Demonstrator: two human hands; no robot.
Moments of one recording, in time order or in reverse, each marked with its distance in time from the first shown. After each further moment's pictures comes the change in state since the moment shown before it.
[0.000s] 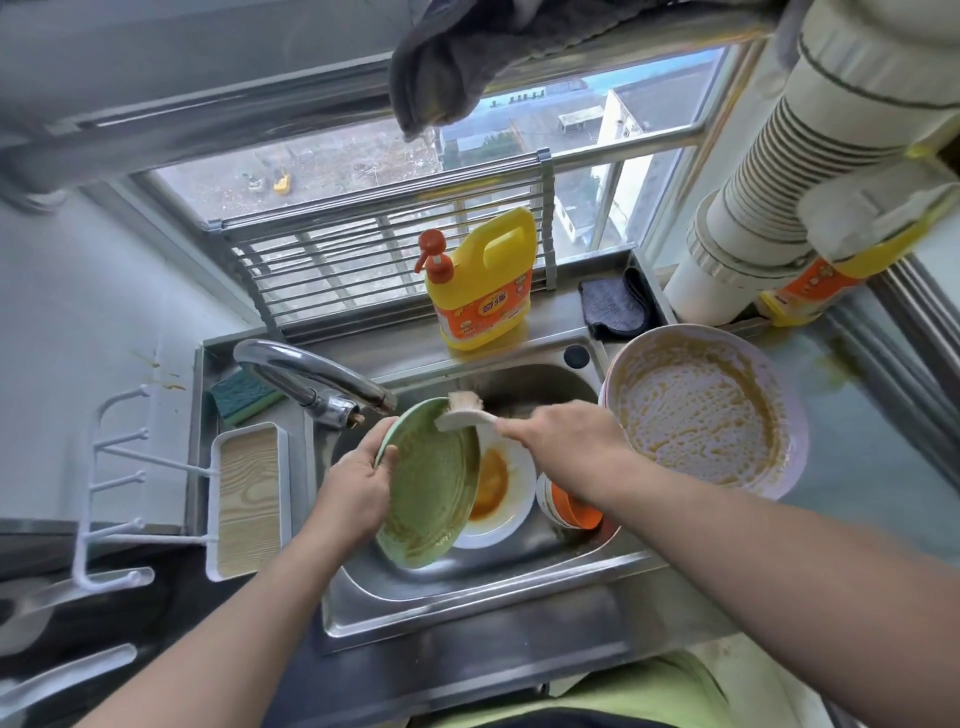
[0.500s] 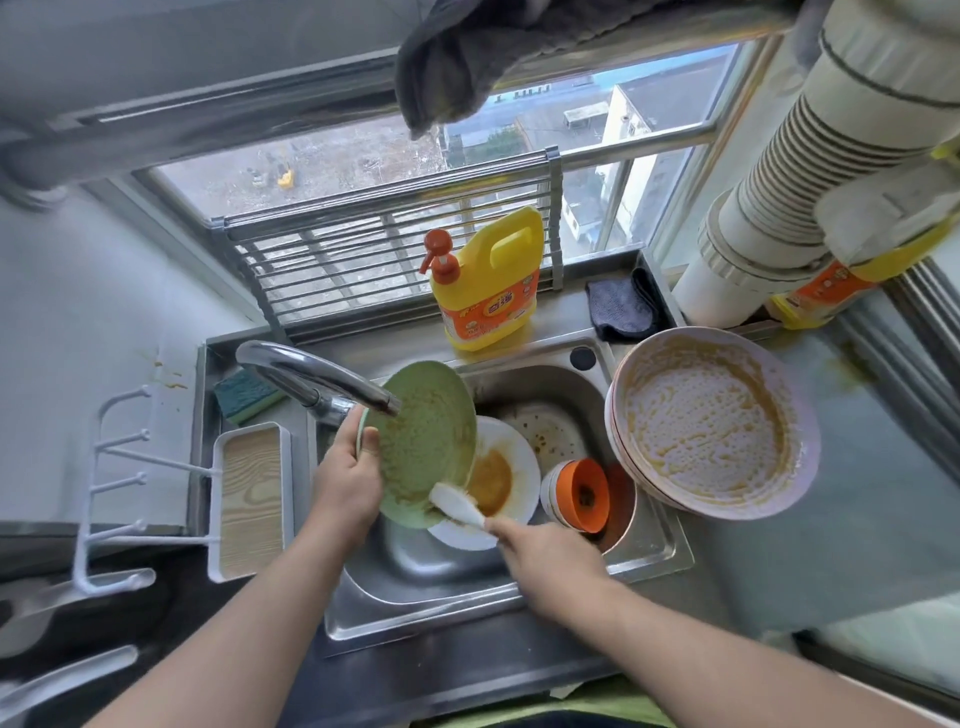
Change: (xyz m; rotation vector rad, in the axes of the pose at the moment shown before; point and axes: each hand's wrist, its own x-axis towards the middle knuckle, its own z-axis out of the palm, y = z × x) left_hand 0.018 -0.024 0.005 -0.354 0.181 -0.075; right_hand -0.045 -0.067 0.088 0.526 -0.201 0.153
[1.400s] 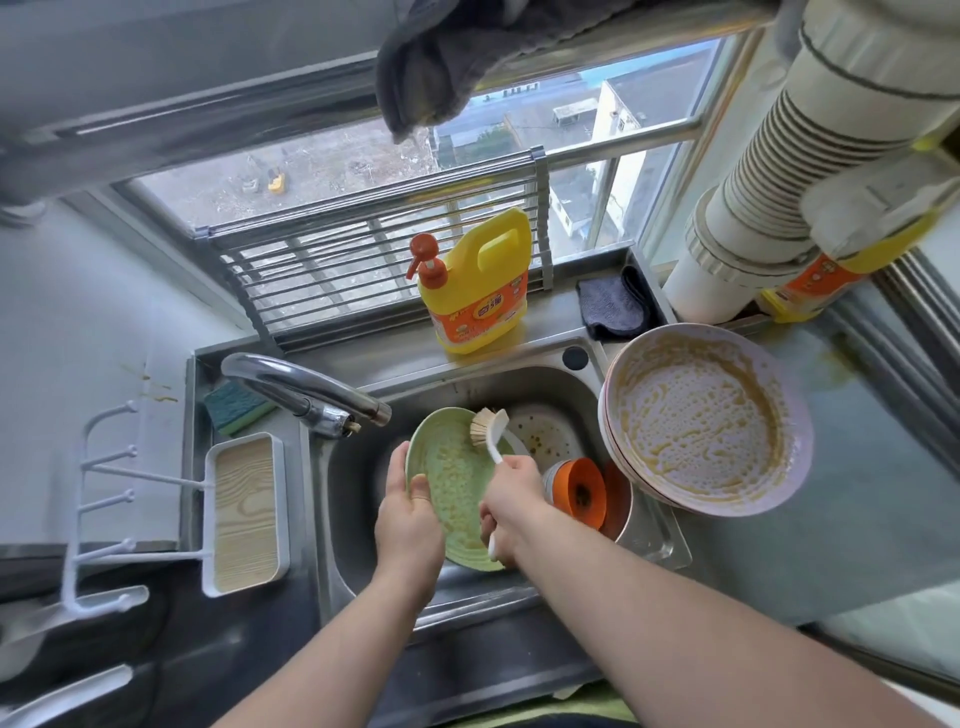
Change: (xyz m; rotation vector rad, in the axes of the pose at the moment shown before) left_hand -0.054 0.002 0.074 -0.073 0.068 -0.095; right_hand 0.063 -0.048 -0.025 1.481 0.145 0.654
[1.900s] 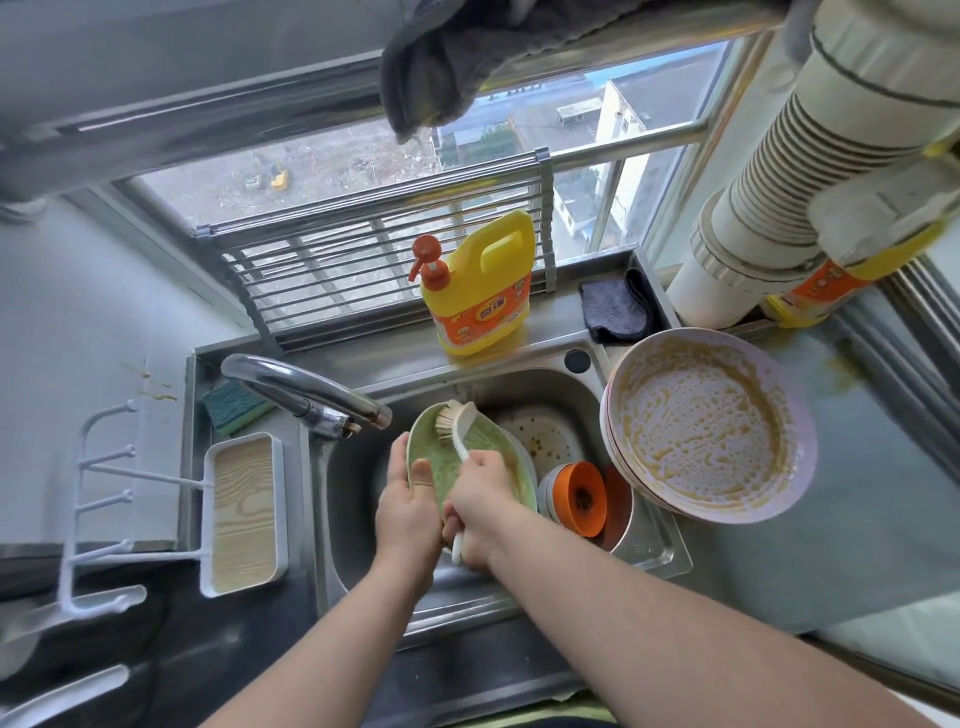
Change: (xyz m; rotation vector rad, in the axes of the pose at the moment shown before) left_hand 0.008 0.012 0.001 -0.101 -0.035 0.021; right_hand -0.023 -0.004 0.025 -0.066 -0.149 -0.025
